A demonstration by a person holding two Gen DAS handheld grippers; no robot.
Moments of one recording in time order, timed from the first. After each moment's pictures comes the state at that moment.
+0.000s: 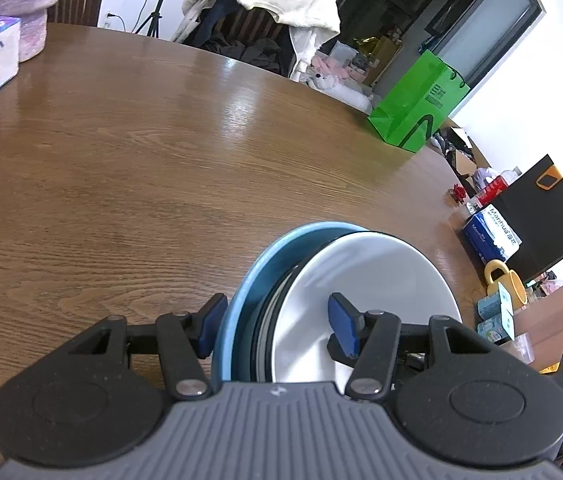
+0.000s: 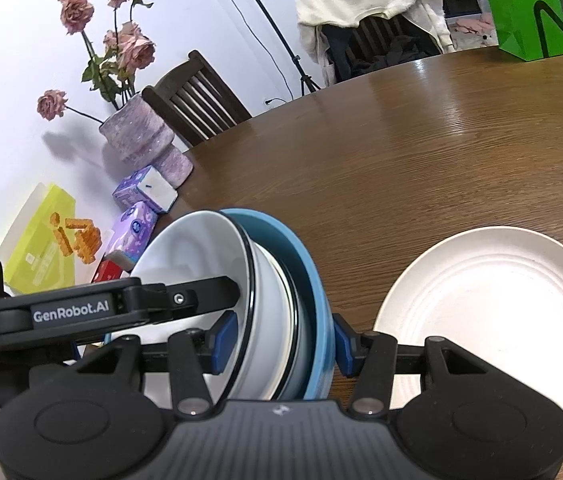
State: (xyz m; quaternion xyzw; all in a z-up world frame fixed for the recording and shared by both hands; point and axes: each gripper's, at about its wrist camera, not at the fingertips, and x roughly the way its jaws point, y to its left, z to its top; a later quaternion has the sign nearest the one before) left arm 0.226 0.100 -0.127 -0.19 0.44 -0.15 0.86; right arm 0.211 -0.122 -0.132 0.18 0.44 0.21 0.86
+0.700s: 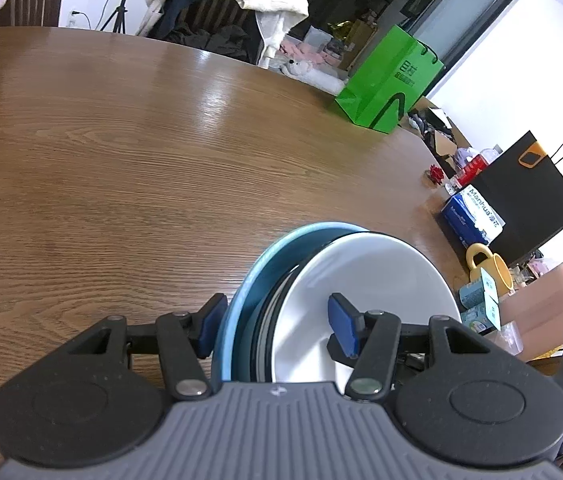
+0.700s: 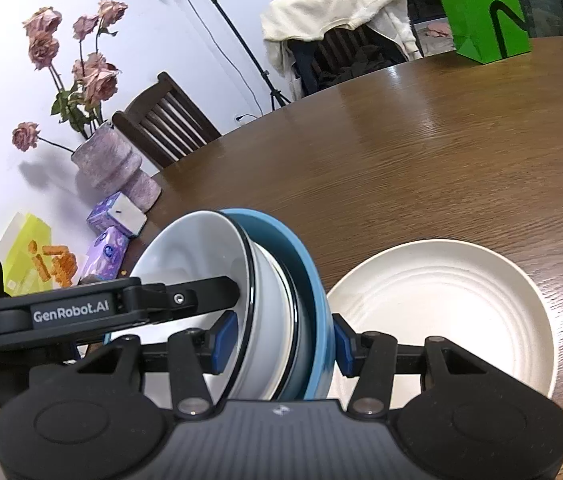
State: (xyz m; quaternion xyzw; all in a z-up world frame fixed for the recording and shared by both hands) left arm 0.244 0.045 -0.129 -0.17 0.45 -0.19 0.86; right arm 0.213 -0.173 -0.134 0.19 0.43 0.17 0.87
